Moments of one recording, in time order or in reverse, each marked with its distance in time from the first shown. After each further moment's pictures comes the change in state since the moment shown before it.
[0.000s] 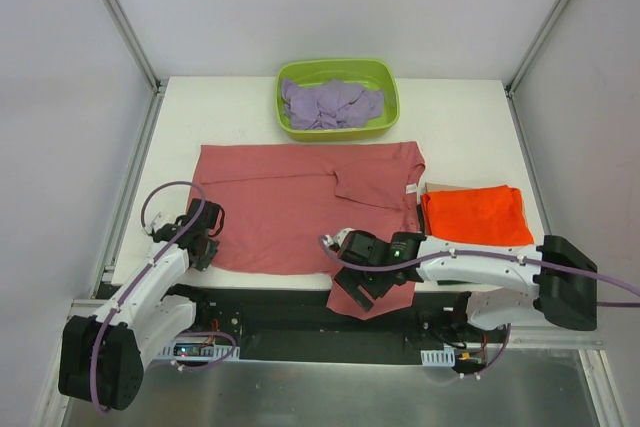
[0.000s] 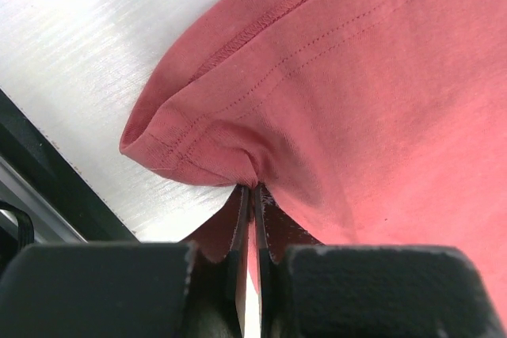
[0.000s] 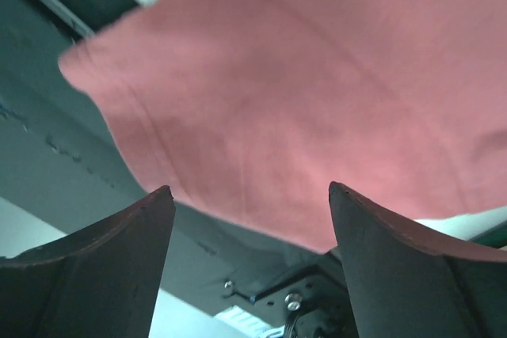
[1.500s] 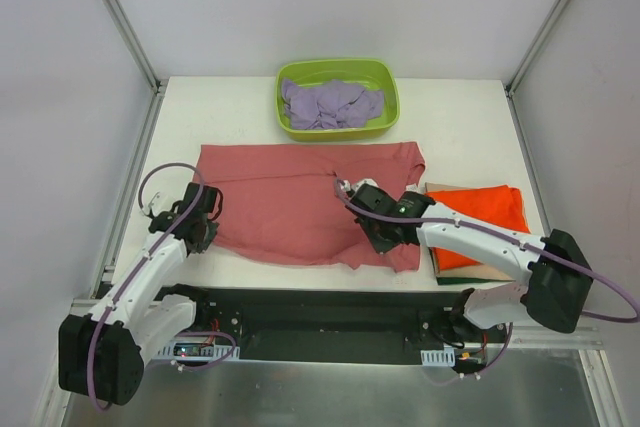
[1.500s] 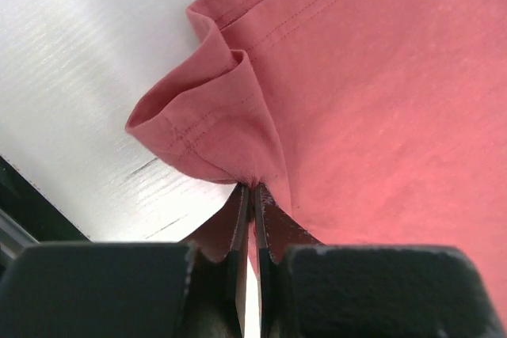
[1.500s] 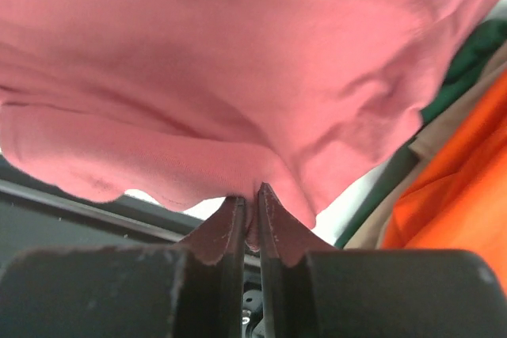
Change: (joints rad) left arm 0.000 0.013 0.122 0.025 -0.023 0.060; right arm -0.228 0.055 0.152 -0.124 0.179 0.010
